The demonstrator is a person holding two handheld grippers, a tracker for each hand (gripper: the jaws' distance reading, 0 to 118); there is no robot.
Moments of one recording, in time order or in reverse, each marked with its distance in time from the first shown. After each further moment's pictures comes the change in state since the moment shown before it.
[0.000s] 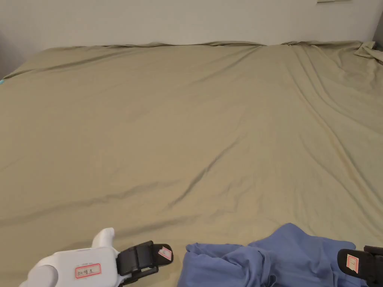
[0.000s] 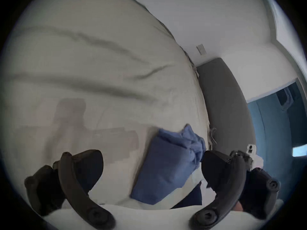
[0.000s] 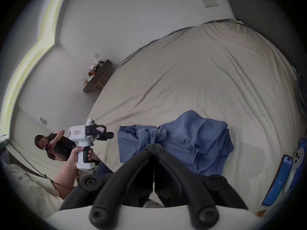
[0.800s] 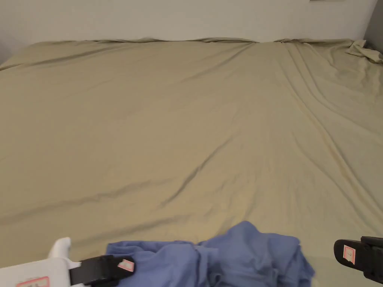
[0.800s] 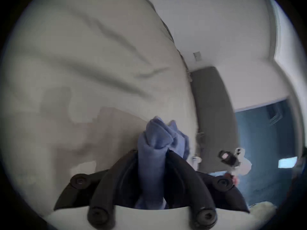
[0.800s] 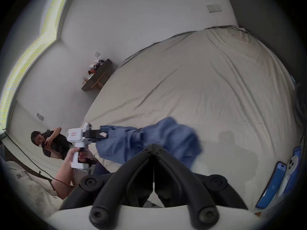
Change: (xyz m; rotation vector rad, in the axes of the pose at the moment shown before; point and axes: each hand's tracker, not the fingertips) left arm -0.008 0.016 0.080 0.064 0.046 0.075; right arm -0.019 0.010 0.008 0.027 -0.039 0.058
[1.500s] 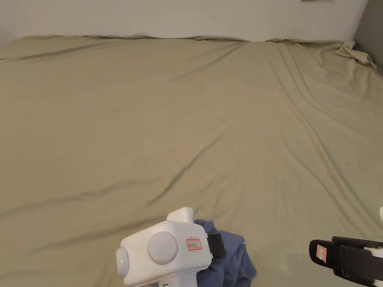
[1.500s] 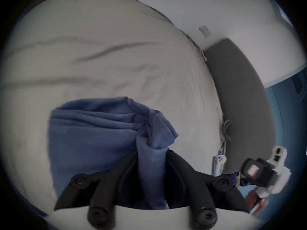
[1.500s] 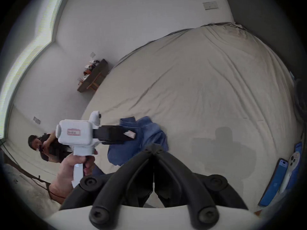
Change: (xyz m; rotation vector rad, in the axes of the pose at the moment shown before) left arm 0.165 -0.054 -0.209 -0.113 0.216 -0.153; right arm 0.009 -0.002 -0.019 -0.024 -0.074 -0.031
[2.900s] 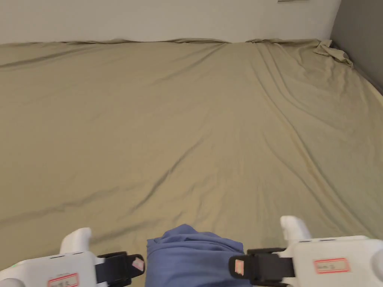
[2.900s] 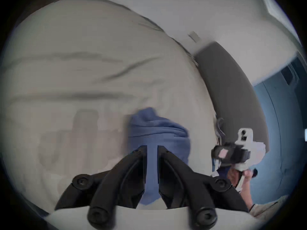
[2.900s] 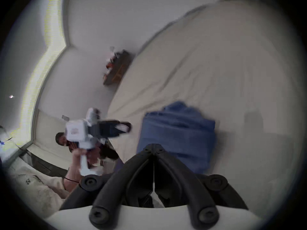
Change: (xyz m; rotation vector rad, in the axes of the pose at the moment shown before) left arm -0.115 0.000 0.120 0.088 -0.071 0.019; right arm 0.014 -0.018 -0.121 -0.231 0.342 -0.101
